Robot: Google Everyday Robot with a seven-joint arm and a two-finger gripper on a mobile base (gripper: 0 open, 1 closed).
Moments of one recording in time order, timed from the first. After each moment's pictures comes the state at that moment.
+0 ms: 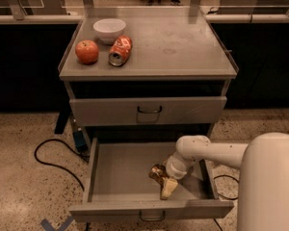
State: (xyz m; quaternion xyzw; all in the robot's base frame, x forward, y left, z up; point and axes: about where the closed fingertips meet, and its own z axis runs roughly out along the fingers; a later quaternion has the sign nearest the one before) arm 0.552 -0.096 0.352 -0.66 0.73 0.15 0.11
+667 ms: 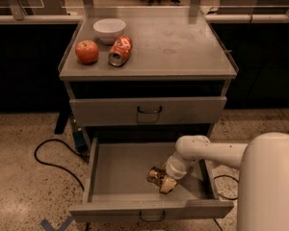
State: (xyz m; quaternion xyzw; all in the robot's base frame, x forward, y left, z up) arm 0.552 -0.096 0.352 -0.66 0.73 0.15 0.11
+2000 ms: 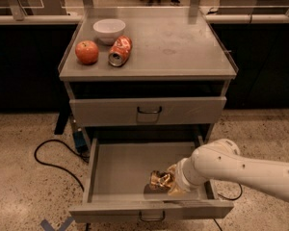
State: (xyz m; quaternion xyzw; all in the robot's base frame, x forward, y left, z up) arm 0.466 -0.102 0.508 -0.69 0.70 0.07 0.18
